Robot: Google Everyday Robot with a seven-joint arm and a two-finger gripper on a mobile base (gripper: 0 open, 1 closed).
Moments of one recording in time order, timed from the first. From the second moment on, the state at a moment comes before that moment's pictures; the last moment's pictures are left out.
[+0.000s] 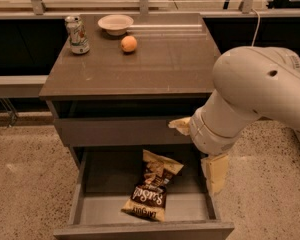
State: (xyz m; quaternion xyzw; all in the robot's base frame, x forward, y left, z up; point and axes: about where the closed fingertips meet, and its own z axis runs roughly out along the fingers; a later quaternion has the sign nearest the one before) arm 0.424 -0.105 0.785 -0.83 0.54 0.02 0.13
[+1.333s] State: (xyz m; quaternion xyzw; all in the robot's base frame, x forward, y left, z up) arm 0.426 -0.073 0.596 -0.96 0.28 0.05 0.00
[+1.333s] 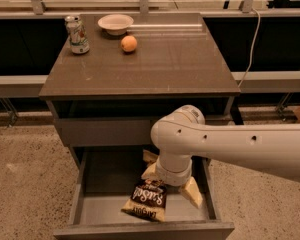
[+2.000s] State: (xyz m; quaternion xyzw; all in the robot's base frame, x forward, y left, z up) arm 0.440 -0.049 0.579 -0.97 0.24 0.03 0.02
